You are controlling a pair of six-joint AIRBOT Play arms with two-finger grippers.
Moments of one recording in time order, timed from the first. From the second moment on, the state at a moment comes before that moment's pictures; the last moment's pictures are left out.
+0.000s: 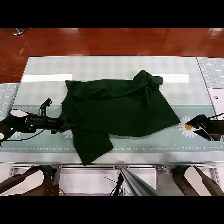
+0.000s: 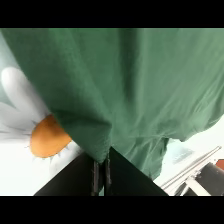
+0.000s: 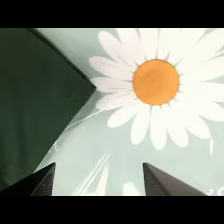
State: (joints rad) left arm 0.21 -1.22 0.47 0.63 -1.10 -1.12; right arm -0.70 -0.92 0.60 -1.14 1.26 1.37
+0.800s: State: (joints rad) left arm 0.21 -1.22 0.47 0.55 -1.11 -1.09; right arm -0.71 -1.22 0.60 -0.83 1.19 1.23
